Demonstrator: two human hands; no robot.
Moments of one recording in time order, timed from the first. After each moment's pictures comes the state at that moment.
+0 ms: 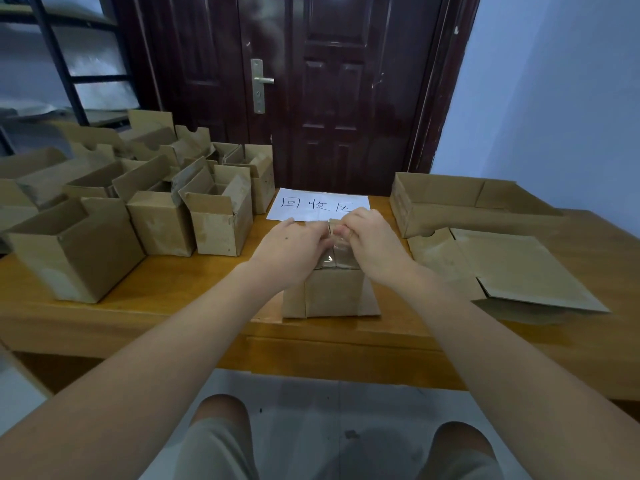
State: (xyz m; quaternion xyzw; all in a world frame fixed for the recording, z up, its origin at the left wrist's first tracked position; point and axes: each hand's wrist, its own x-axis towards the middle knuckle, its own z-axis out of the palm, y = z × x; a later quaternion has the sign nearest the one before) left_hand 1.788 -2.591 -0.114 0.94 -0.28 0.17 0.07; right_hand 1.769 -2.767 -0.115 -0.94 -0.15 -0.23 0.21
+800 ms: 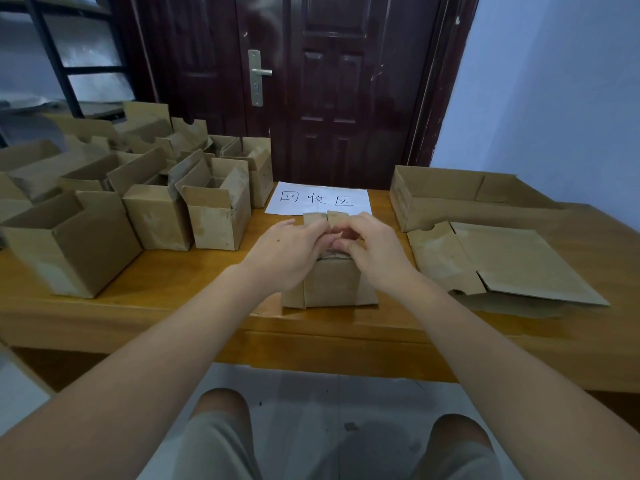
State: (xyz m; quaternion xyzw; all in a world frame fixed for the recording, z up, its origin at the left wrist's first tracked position) left_hand 1.777 -2.581 -0.121 0.92 -0.33 0.15 0.16; right_hand 1.751 -2.763 -0.126 -0.91 -0.13 -0.20 0.33
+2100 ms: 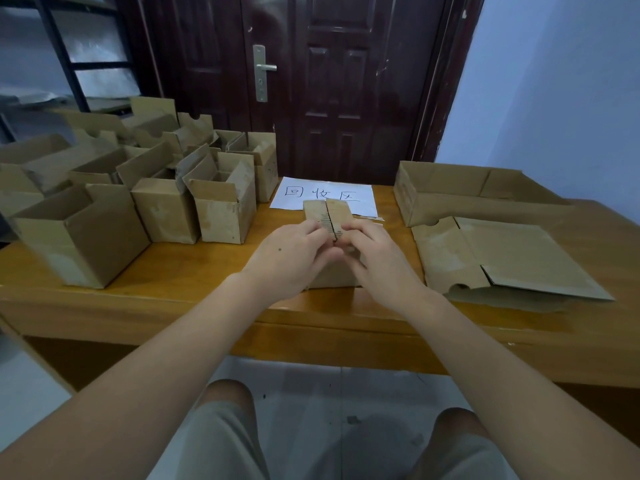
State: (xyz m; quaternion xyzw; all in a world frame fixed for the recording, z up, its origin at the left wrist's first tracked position) left_hand 1.764 -2.573 -0.140 0.90 -0.35 0.21 0.15; right_hand 1.734 -2.768 -0.156 -0.92 -0.20 -0.27 0.20
